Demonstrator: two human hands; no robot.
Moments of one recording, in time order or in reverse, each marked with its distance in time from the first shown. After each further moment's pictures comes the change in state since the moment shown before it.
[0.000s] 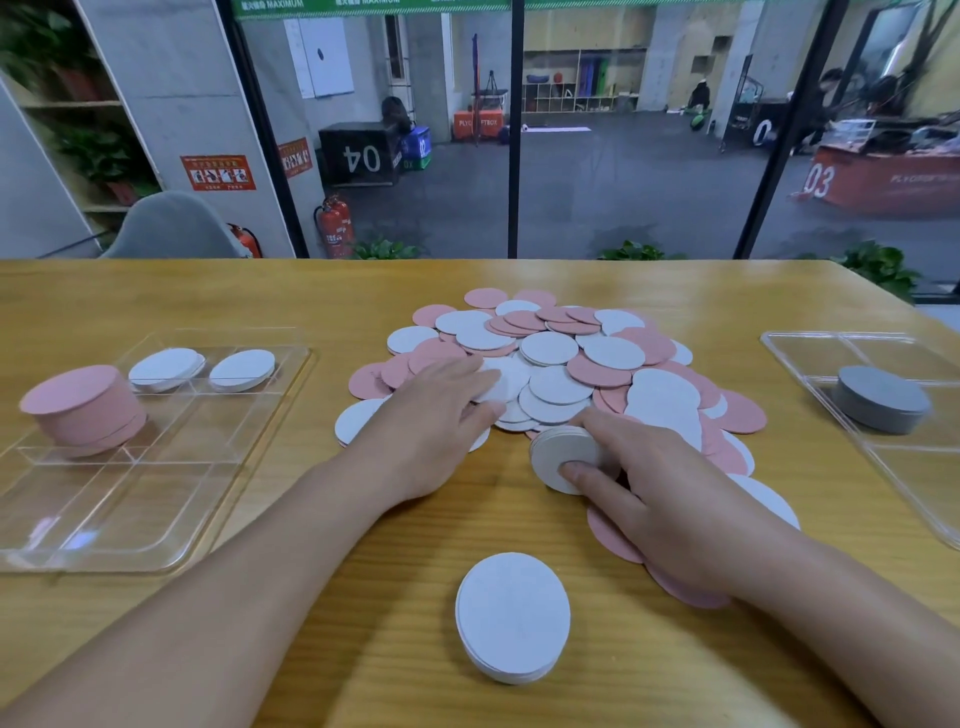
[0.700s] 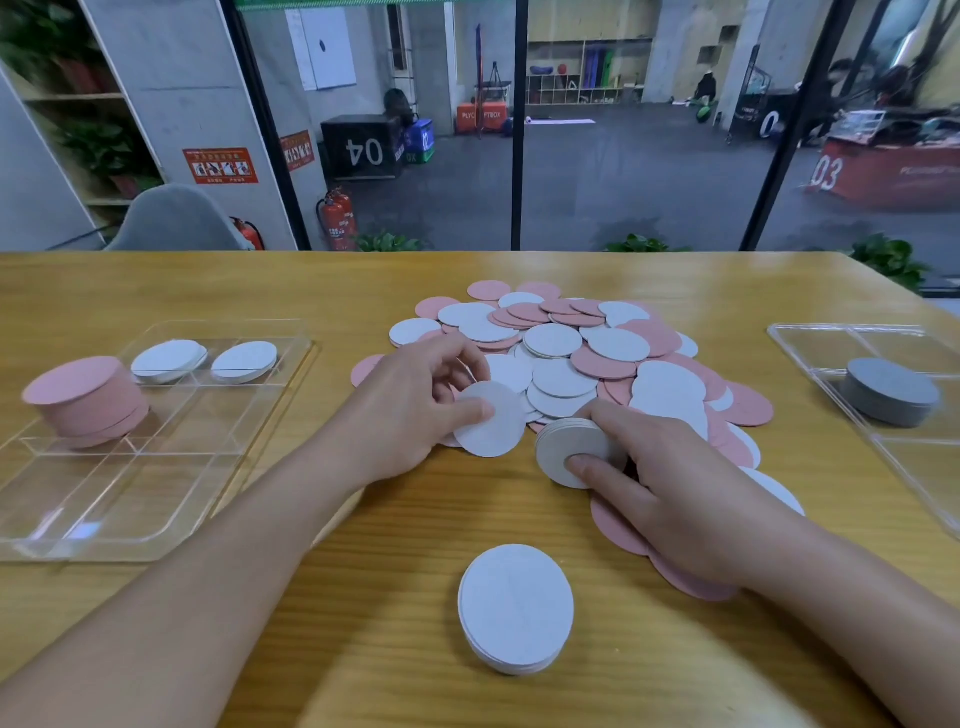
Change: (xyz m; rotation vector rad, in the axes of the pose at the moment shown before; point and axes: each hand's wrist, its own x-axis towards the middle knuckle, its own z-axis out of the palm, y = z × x) left_hand -0.011 -0.001 -0.024 -0.471 0.097 -0.084; right_hand -0.001 0.009 0.000 0.033 -0.001 -0.024
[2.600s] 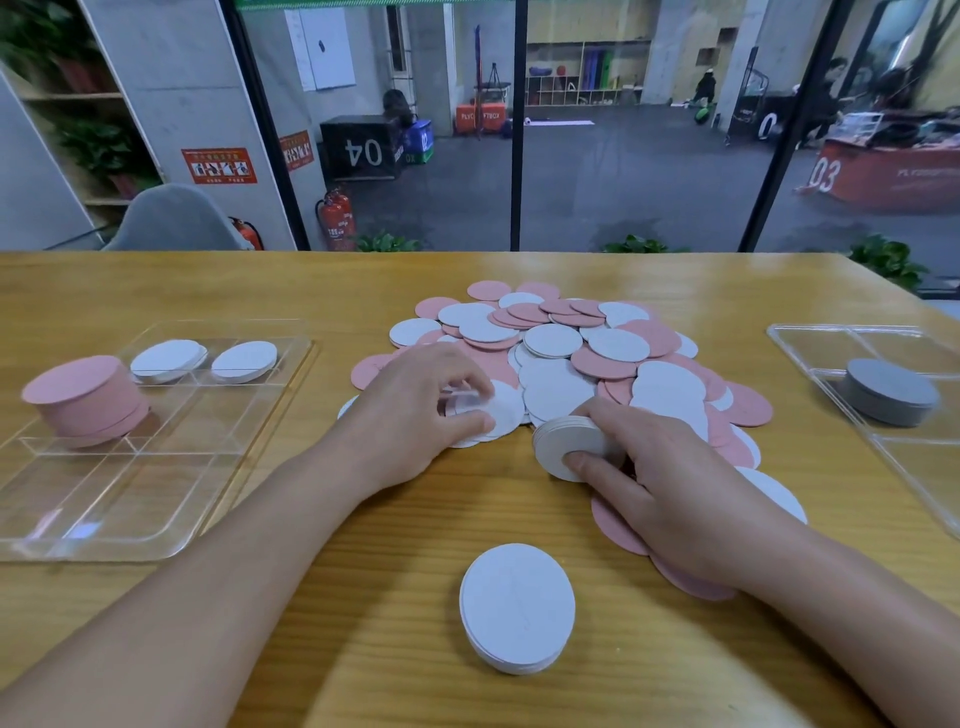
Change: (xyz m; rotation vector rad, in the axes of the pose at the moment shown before) left_hand -0.004 -0.006 0.003 0.263 -0.002 0.099; right_hand 0.001 -0.005 0.002 -0.011 0.044 -0.011
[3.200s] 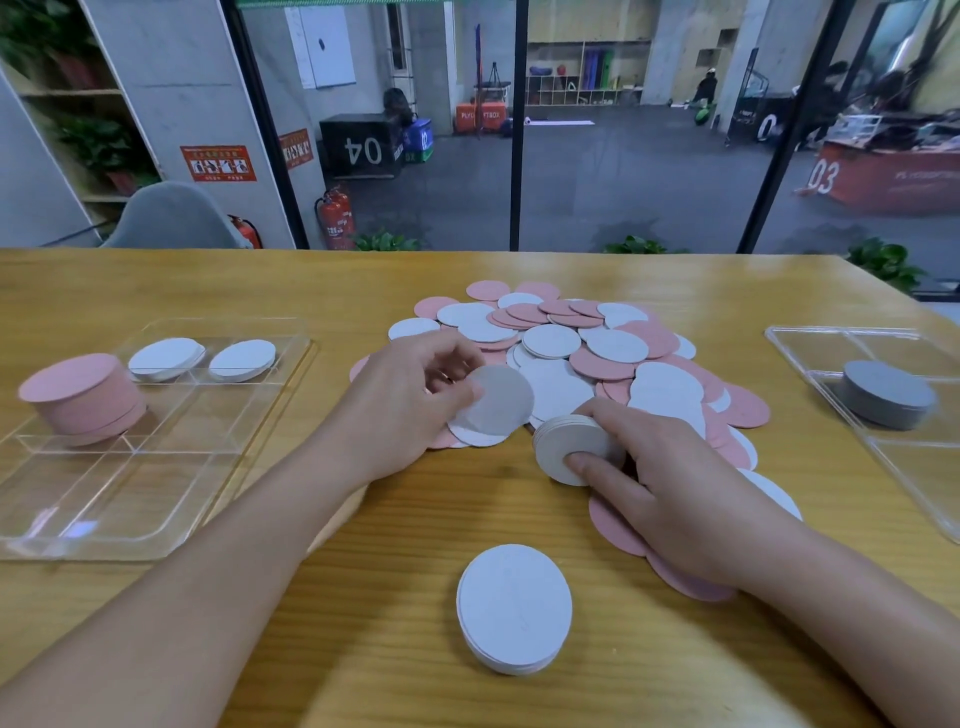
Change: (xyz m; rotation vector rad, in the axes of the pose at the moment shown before) left_hand 0.000 0.010 -0.007 -0.288 0.083 -0.073; right_hand 0.000 0.005 -0.001 0.015 -0.006 0.001
